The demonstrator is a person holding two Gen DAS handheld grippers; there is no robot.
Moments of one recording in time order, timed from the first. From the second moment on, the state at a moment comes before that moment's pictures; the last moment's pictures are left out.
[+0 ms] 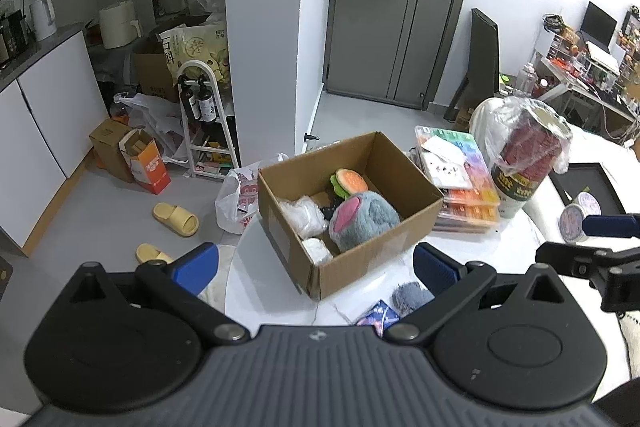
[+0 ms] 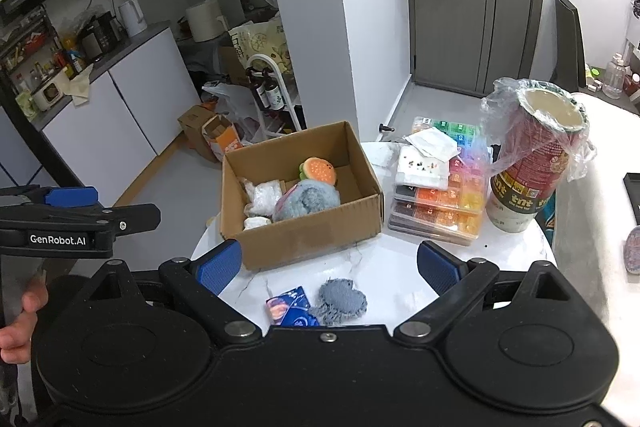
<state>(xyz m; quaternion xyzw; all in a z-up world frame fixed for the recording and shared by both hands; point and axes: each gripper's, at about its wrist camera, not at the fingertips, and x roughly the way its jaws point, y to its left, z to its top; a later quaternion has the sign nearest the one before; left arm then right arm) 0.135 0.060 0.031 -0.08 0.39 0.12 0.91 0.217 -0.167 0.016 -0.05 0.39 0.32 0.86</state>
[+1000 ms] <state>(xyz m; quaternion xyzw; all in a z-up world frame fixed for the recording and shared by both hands) 0.062 0.013 0.030 -0.05 0.39 0.07 0.92 0.141 -0.219 0.015 -0.04 0.38 0.31 0.87</state>
